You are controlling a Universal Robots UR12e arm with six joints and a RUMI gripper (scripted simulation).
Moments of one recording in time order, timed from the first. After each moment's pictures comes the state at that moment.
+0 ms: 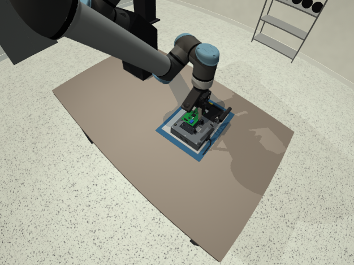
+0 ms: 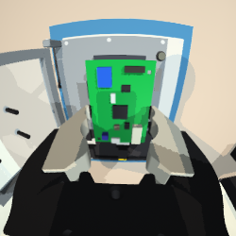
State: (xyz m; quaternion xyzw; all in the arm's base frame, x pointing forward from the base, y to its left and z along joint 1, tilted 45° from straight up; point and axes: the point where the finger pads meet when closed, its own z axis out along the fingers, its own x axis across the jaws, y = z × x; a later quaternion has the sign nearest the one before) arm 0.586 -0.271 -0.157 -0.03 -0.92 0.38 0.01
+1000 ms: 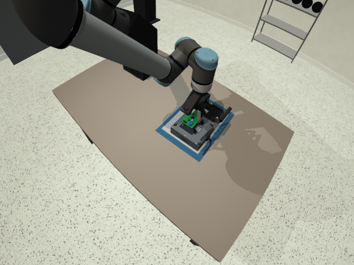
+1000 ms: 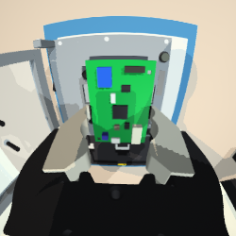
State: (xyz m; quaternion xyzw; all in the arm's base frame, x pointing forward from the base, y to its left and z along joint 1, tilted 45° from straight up) arm 0.584 -0.285 -0.170 -0.03 -0.92 0.38 0.02
